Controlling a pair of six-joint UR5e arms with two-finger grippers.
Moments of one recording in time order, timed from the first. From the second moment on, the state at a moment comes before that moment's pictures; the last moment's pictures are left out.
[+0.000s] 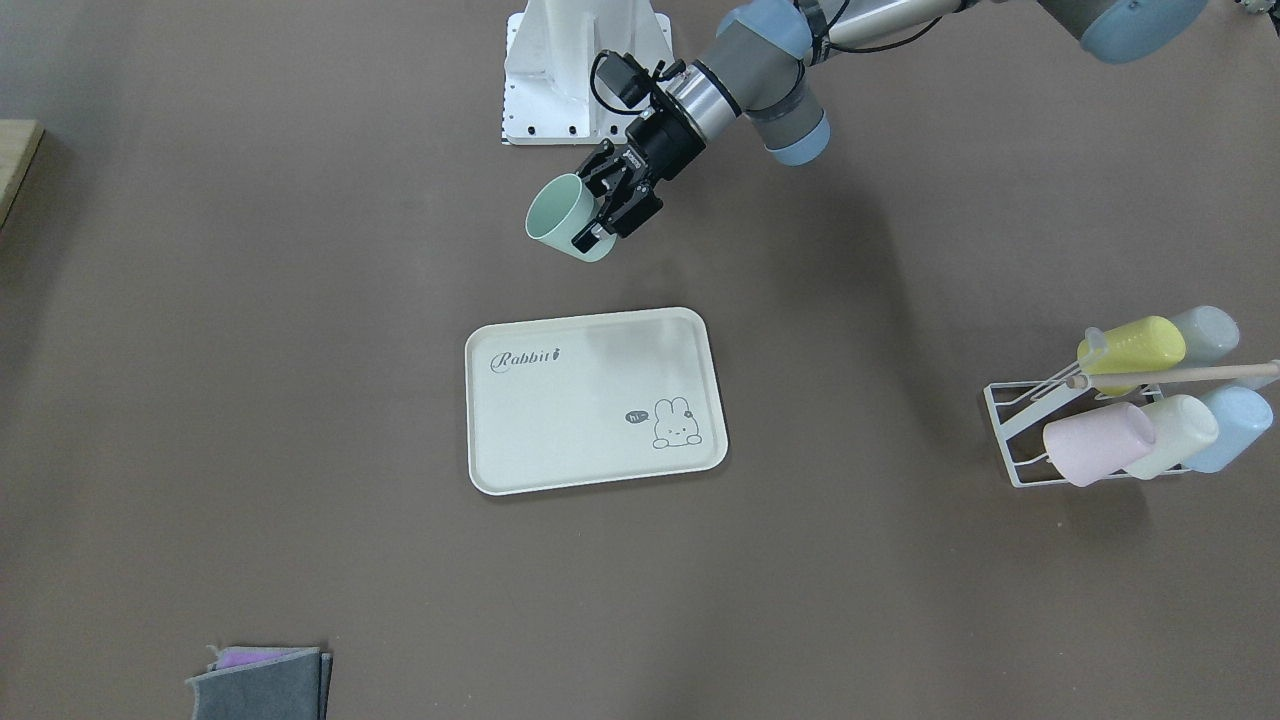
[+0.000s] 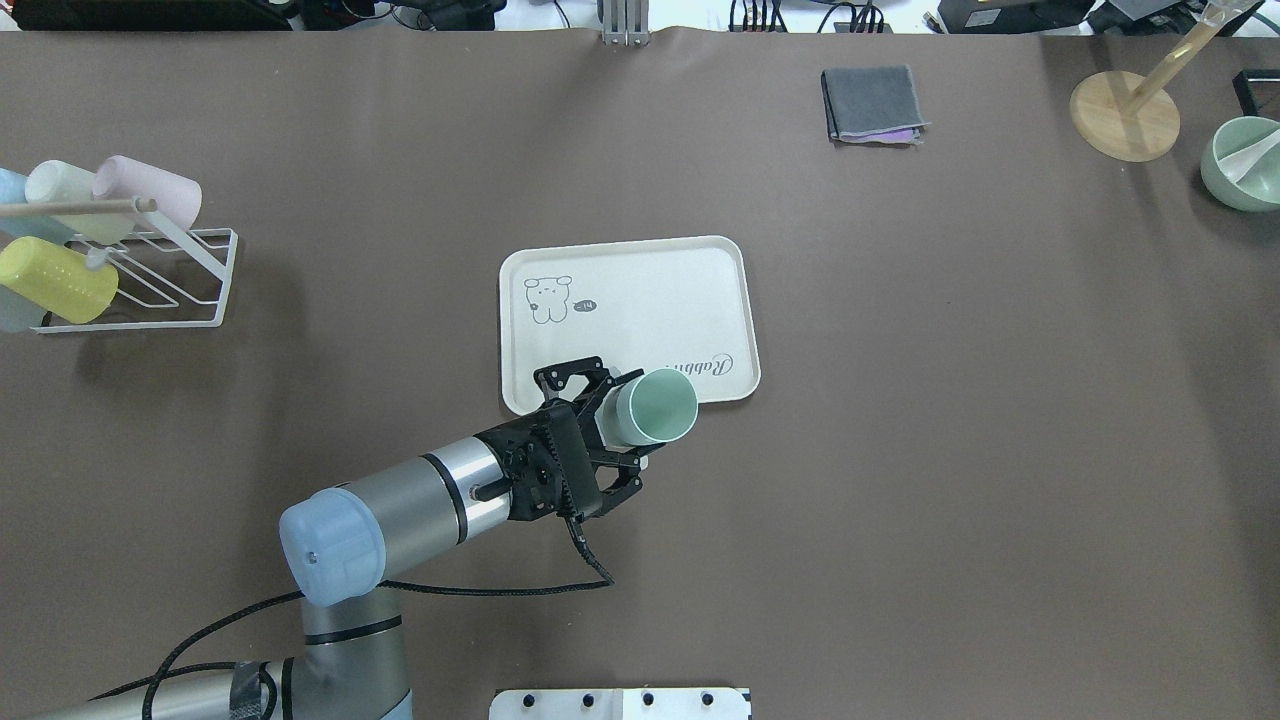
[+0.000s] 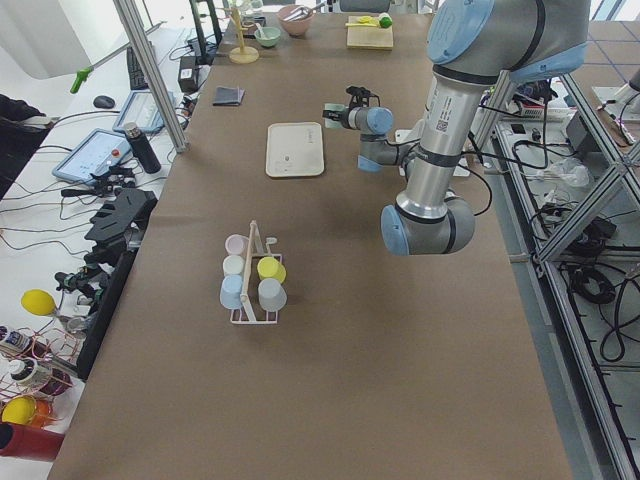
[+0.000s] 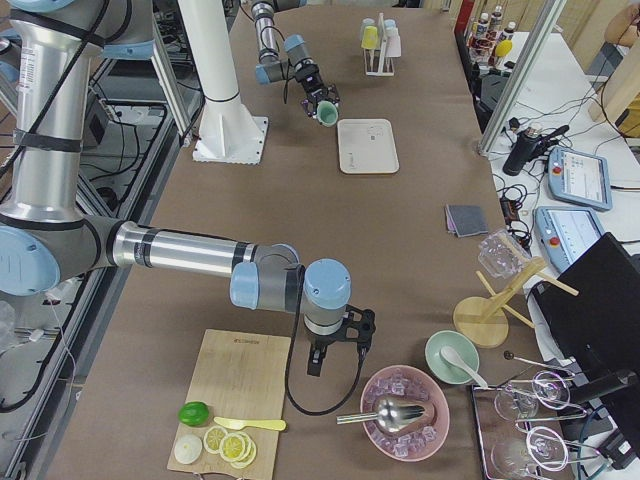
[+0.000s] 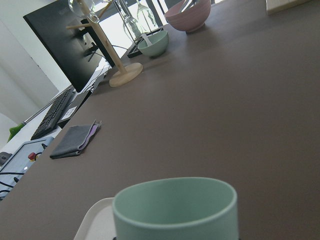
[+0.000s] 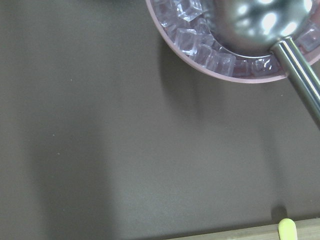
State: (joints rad) left arm -0.26 -2.08 -1.53 -2.92 -1.31 0.11; right arm 1.59 -1.76 1.67 -1.53 2.31 0.11
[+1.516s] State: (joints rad) left arm -0.38 -2.30 -1.13 -3.23 -1.32 -0.07; right arm 1.59 -1.76 1.67 -1.53 2.32 0.11
